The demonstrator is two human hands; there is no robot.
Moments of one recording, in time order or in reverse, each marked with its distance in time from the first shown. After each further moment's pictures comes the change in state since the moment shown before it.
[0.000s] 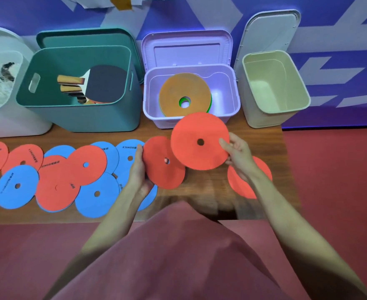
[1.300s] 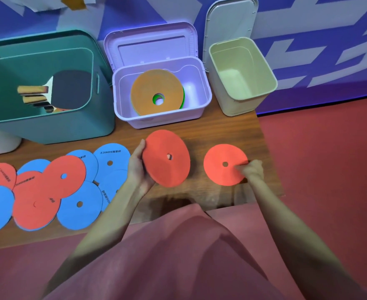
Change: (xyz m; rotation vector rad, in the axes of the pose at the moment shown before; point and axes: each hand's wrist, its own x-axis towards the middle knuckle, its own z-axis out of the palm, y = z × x) left_hand -0.004 -0.023 0.042 0.017 -0.232 -0.118; right_hand -0.021 0.093 -0.104 -0.637 0.599 0.698
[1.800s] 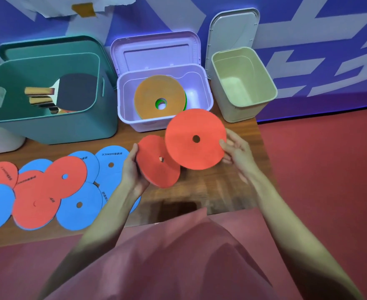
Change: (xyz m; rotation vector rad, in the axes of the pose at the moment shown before) left_hand -0.004 0.009 -0.008 -0.030 0.037 0.066; right_hand -0.093 -0.068 -0.037 0.900 -0.621 -0.648
